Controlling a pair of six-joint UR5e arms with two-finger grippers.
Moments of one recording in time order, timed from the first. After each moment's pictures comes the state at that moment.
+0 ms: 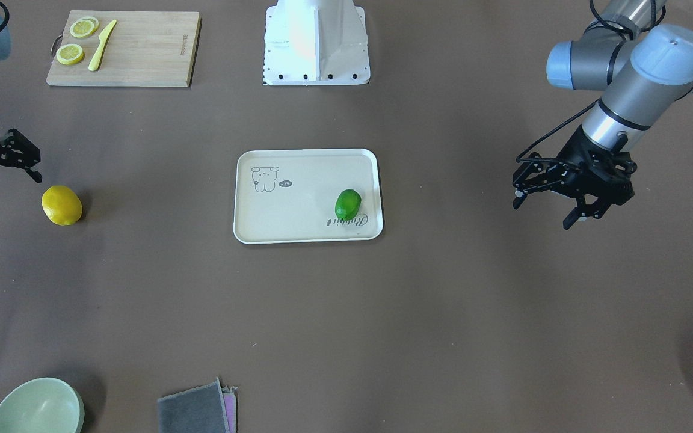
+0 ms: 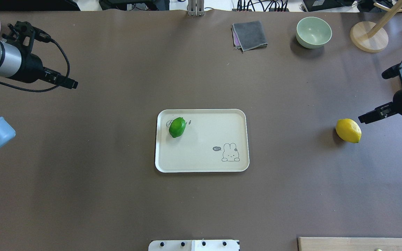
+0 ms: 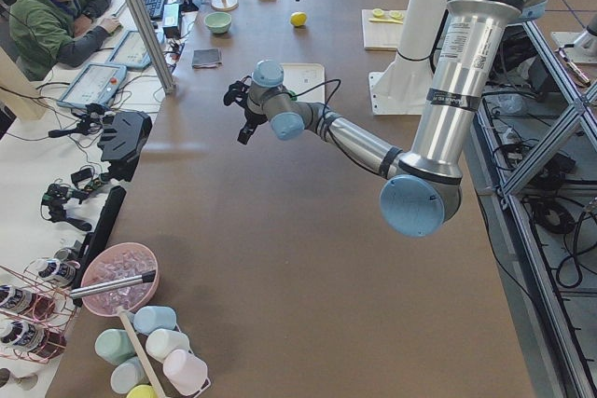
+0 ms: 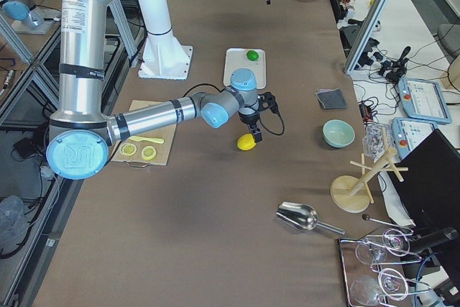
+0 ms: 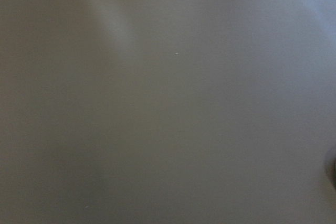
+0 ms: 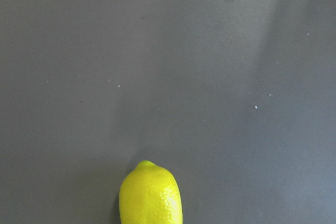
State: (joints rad) left arm -0.97 -1.80 -1.76 -2.09 -2.08 -0.58; right arm 0.98 -1.66 1.89 -1.13 2.11 0.44
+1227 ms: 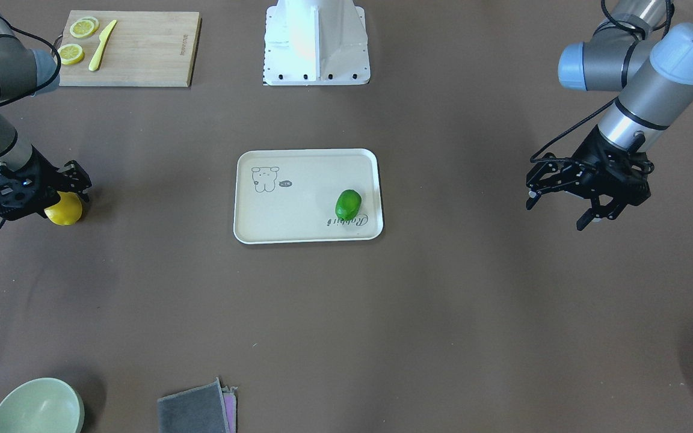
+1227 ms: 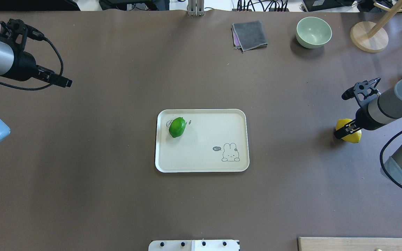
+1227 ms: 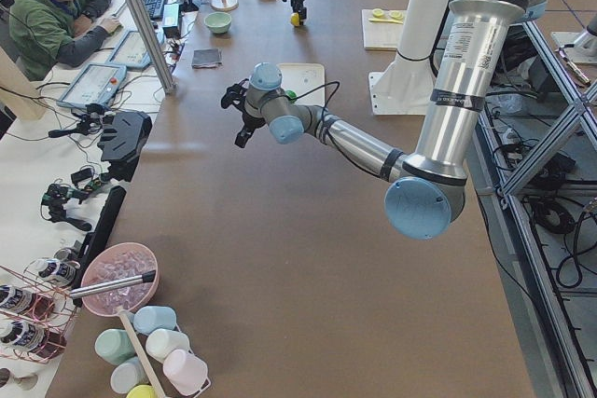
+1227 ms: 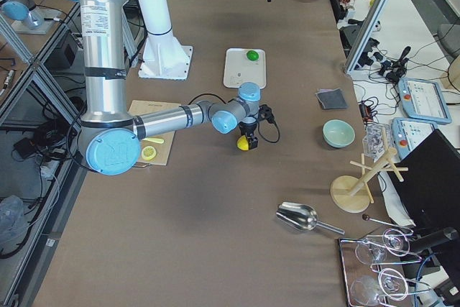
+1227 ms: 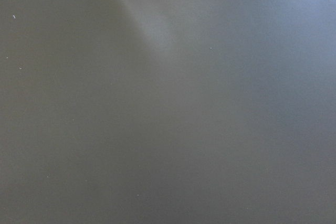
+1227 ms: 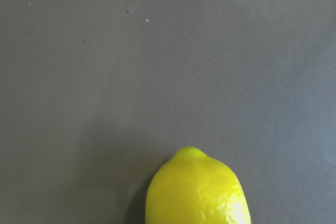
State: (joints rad) left arm -0.98 -1.79 -1.76 -2.09 -2.09 -0.56; right arm 0.86 -1.55 1.70 -1.13 2.09 0.44
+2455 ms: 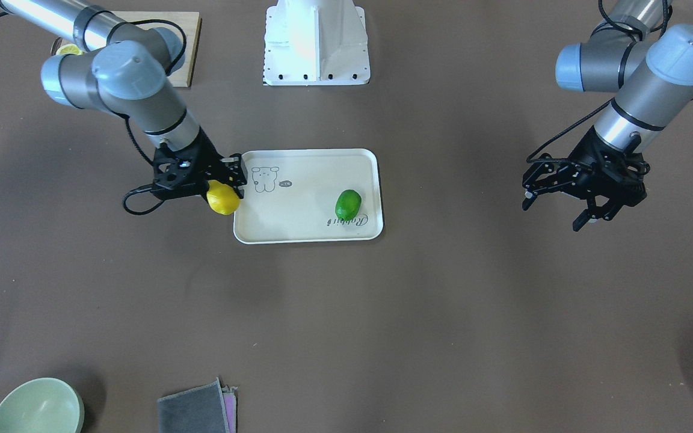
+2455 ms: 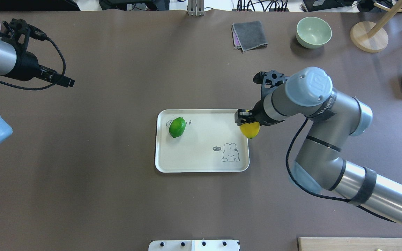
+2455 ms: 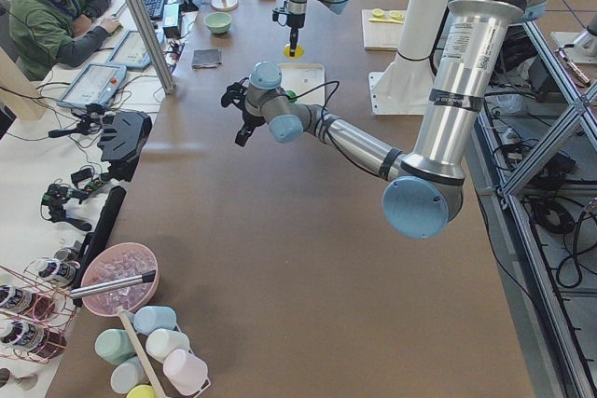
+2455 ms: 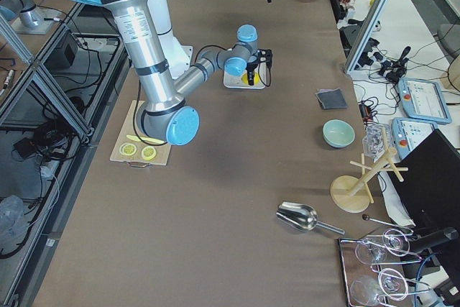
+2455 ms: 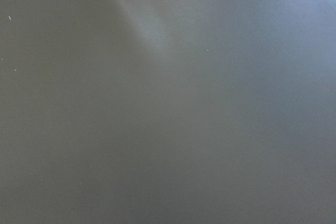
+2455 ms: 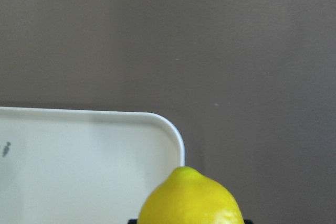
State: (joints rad) left arm -0.98 -1.80 -1.76 -2.10 -2.08 -0.57; right arm 0.59 -1.09 1.71 -1.28 1.91 1.24
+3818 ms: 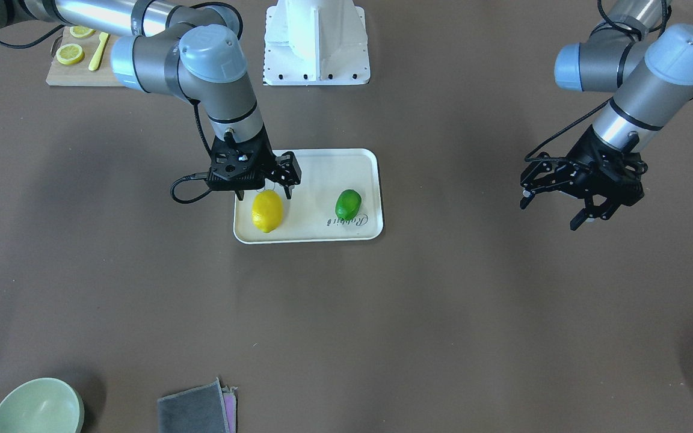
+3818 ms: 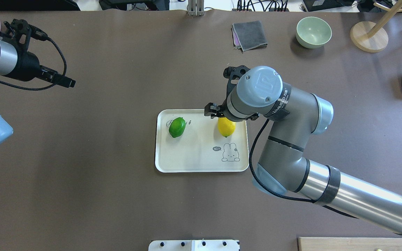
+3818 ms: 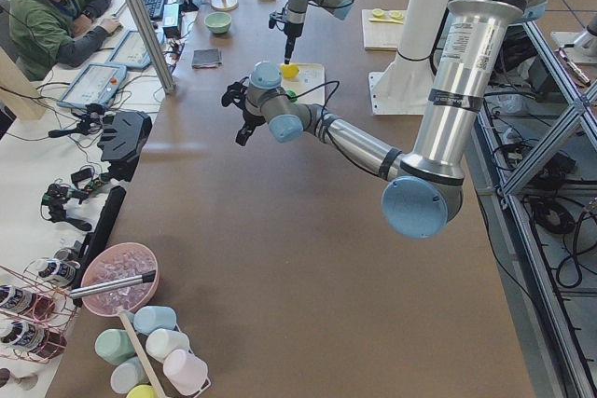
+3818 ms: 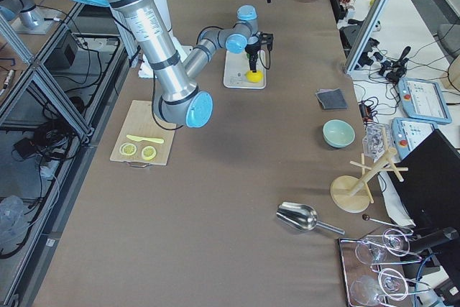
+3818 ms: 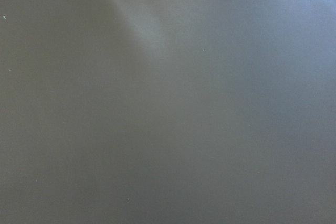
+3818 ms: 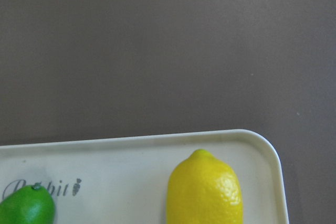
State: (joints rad) left arm -0.98 -1.80 -1.76 -2.10 -2.10 -0.56; right arm 0.60 -0.96 1.68 -1.43 1.86 1.25
